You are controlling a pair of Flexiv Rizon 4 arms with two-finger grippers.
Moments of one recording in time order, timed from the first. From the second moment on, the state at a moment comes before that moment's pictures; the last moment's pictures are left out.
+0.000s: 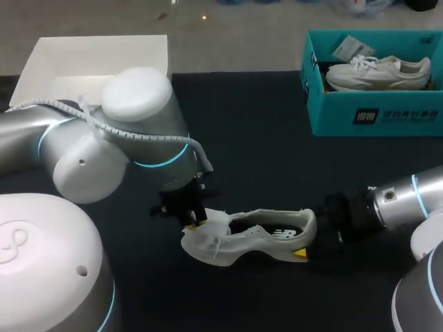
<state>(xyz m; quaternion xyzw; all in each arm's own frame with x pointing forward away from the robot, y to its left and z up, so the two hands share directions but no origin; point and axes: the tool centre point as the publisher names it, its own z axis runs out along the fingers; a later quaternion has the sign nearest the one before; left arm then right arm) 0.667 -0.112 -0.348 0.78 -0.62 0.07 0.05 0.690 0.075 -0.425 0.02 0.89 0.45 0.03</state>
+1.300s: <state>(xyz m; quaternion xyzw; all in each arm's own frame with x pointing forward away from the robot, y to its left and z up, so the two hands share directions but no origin) 0.694 -0.207 -0.276 0.30 -0.95 0.05 0.03 0.690 0.075 -0.425 0.02 0.89 0.45 0.03</state>
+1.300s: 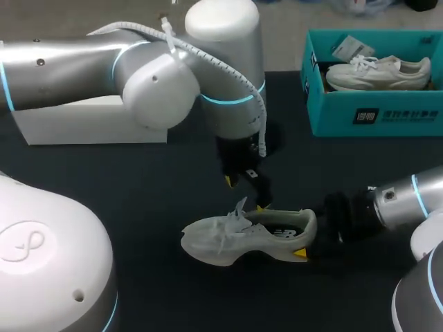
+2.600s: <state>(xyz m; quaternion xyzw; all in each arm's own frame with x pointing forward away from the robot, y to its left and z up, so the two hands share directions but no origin) 0.683 -0.260 -0.302 0.00 -1.00 0.09 0.00 0.690 0.075 -0.425 0.02 0.89 0.45 0.03</state>
